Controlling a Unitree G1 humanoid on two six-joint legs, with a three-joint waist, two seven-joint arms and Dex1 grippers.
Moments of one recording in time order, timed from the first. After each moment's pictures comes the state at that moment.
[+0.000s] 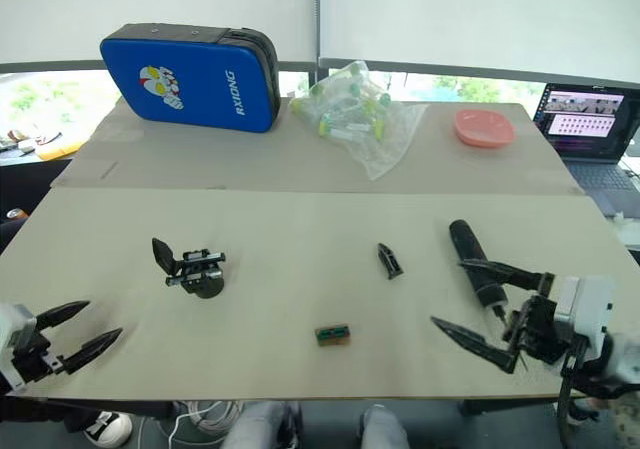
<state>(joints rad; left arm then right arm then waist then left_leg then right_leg) 0.38 0.74 0.58 0.13 -0.46 -0.01 -1.04 0.28 -0.67 -0.48 -0.52 0.69 0.05 1.16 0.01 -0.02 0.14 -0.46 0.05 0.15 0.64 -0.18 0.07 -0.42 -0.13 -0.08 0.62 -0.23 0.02</state>
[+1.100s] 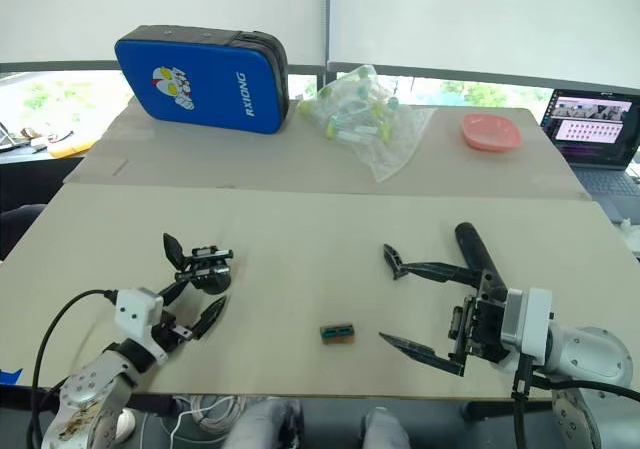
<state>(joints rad) 0.20 0.35 0.19 -0.20 -0.29 0.09 -0.56 0.20 -0.66 -0.30 -0.55 0.65 -0.05 1.15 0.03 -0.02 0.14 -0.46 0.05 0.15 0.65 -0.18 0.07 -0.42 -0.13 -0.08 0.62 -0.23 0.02</state>
